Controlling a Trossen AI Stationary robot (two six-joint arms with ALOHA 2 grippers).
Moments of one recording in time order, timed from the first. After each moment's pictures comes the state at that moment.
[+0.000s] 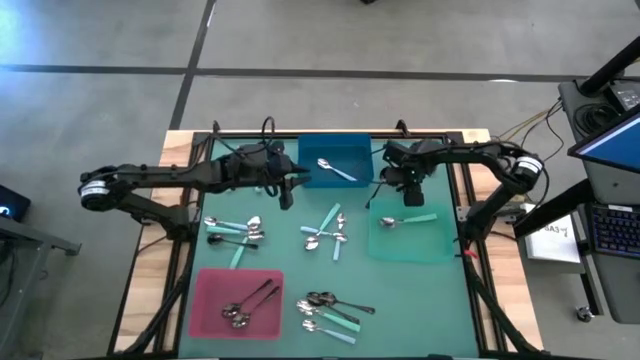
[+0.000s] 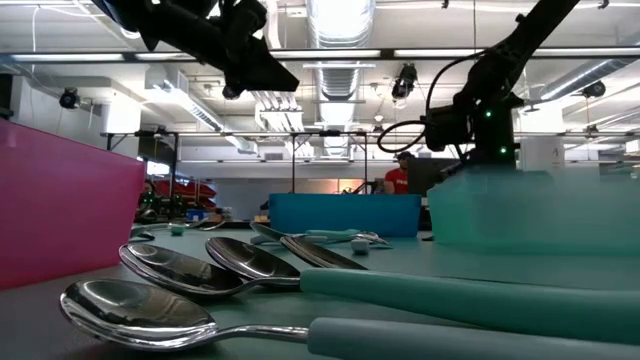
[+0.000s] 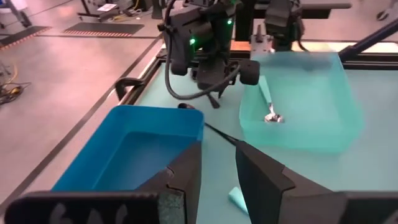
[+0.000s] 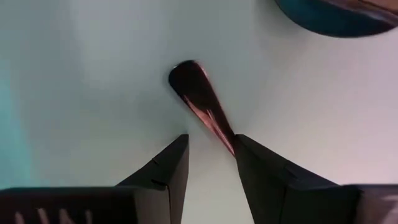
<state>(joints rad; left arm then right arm) 0.26 1.27 0.82 0.09 0.01 0.10 -0.66 1.63 0.84 -0.76 0.10 -0.63</state>
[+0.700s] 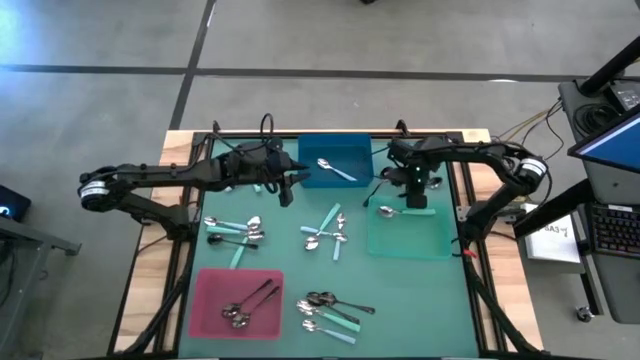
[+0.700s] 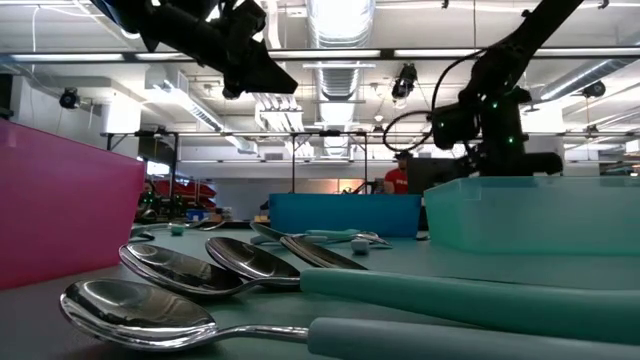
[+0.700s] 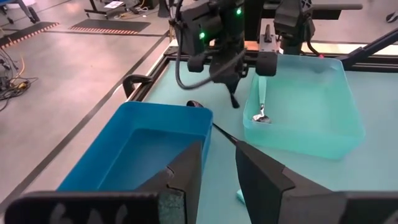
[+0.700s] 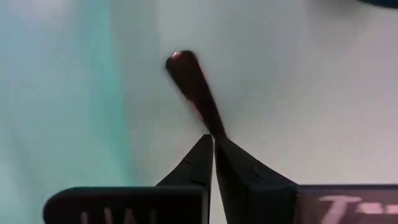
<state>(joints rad) 0.28 1.26 0.82 0.09 0.01 0.09 -0.68 1.56 0.85 -0.87 -0.07 -0.58</state>
